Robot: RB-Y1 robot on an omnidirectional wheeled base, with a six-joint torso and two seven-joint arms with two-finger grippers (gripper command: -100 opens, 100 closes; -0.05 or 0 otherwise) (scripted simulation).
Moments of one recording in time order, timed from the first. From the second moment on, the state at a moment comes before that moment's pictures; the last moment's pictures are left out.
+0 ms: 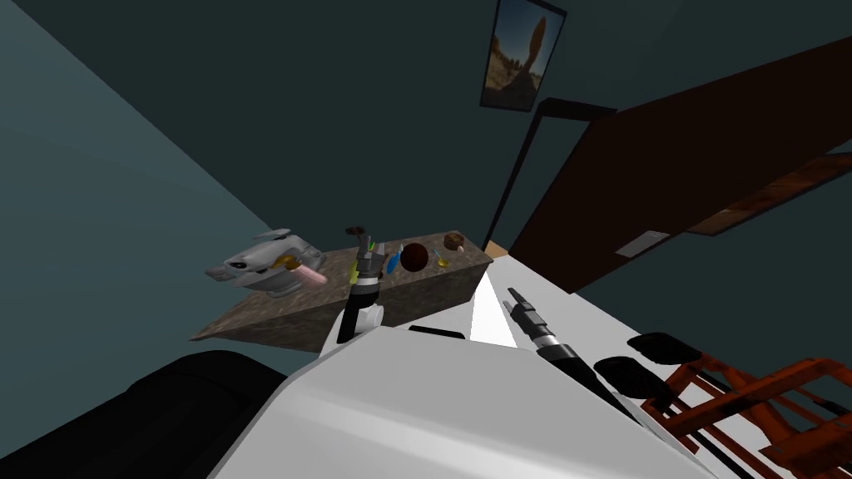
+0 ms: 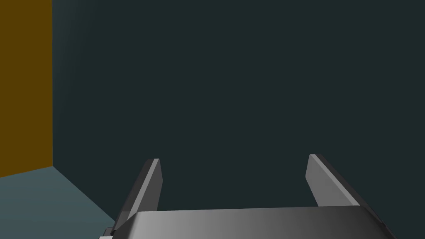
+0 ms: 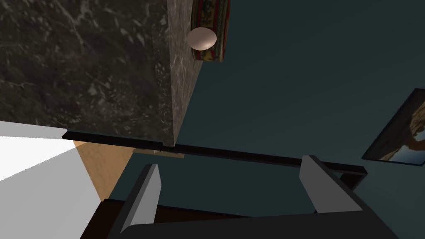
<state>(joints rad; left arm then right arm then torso) 0.50 0.04 -0.01 -2.31 -0.03 -0.41 0.12 0.71 -0.64 0.08 -1.91 -0.19 -0.35 -0.20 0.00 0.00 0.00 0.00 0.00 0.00</state>
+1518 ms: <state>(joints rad) 0.50 0.04 -0.01 -2.31 -0.03 -0.41 0.12 0.81 -1.12 0.19 -1.62 -0.28 -0.28 -0.26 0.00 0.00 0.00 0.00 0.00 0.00</state>
